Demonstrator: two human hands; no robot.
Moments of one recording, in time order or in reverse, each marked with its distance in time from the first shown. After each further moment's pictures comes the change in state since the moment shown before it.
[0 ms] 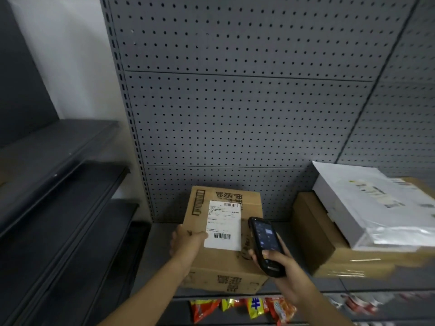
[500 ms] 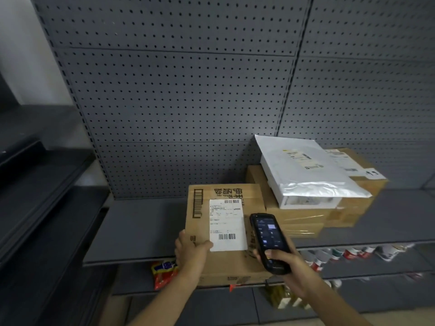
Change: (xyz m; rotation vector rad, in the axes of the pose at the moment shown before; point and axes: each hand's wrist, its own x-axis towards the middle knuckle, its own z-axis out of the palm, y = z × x) left_hand -0.142 -0.048 0.170 0.018 0.046 0.065; right_hand -0.118 -0.066 -0.161 -0.203 -0.025 -0.044
